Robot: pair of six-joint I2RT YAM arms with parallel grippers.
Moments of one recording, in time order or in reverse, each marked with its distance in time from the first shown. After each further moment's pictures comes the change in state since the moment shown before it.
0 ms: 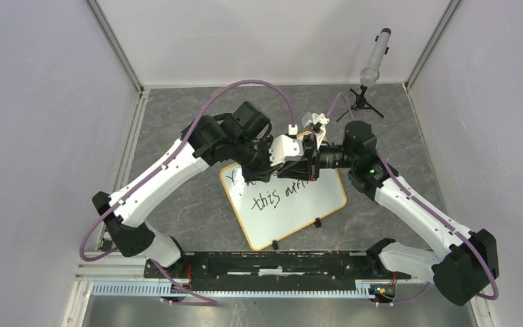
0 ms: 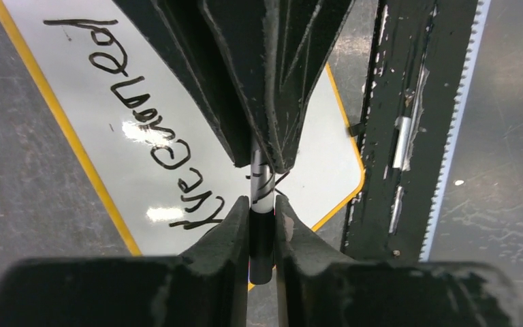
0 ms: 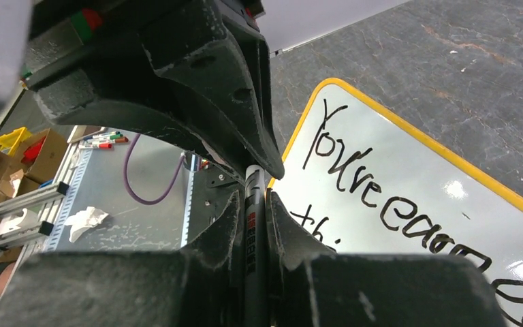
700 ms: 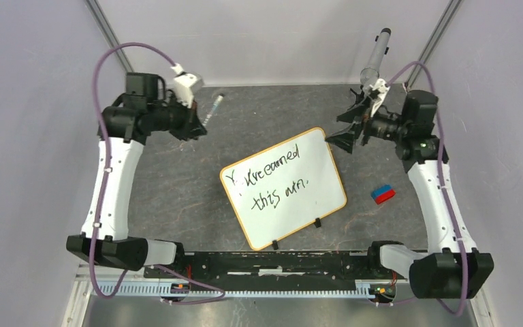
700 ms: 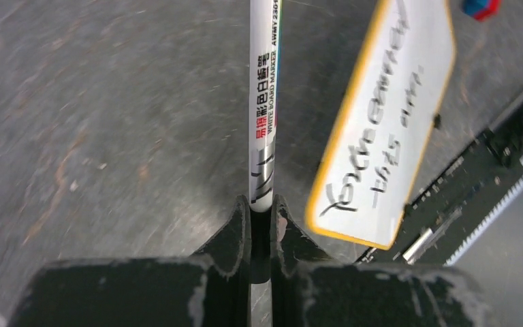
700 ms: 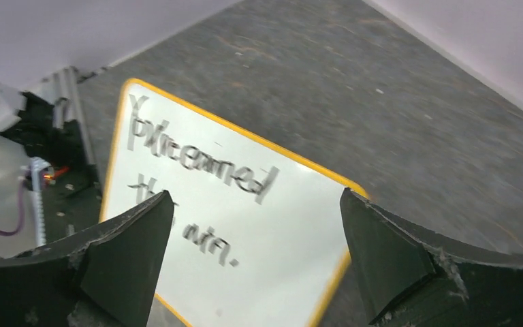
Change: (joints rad) left arm 0.682 -0.164 -0.068 0.093 0.213 -0.213; right arm -0.488 0.010 0.271 -0.451 -0.050 -0.381
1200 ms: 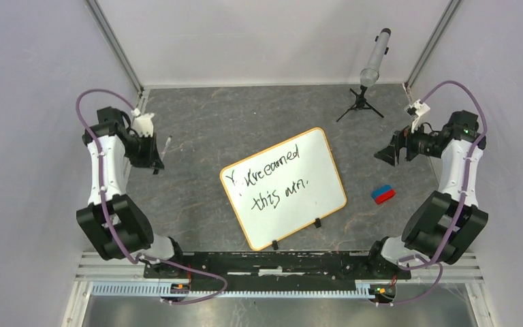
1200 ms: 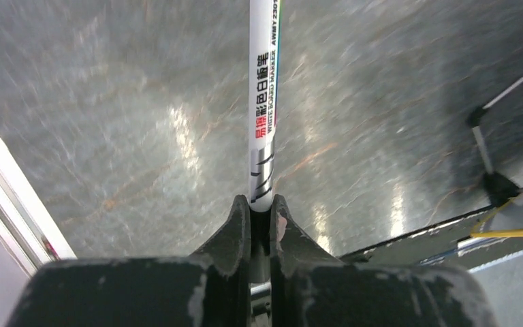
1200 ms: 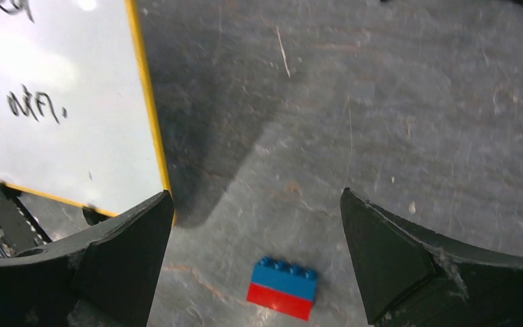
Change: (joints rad) left arm 0.565 0.066 -0.335 -0.012 -0.085 0.146; right arm -0.561 0.284 0.108 -0.676 0.025 -0.753
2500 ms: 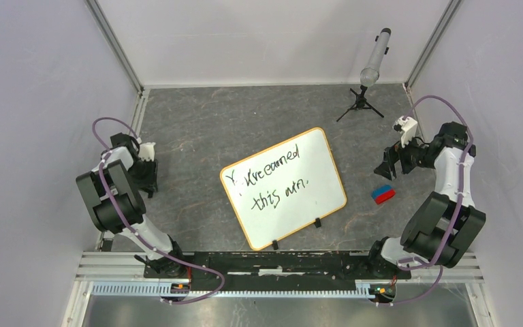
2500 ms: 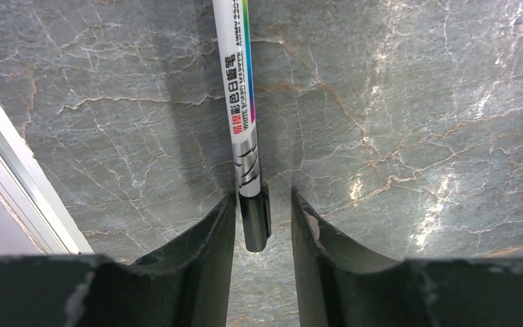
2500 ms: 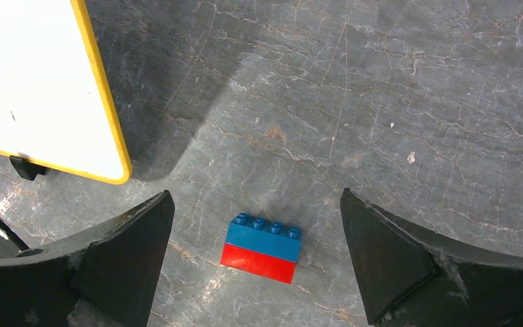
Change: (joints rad) left arm 0.117 0.277 -0.368 0.492 -0.338 0.042; right arm -0.023 -0.017 -0.153 0.024 0.185 -0.177
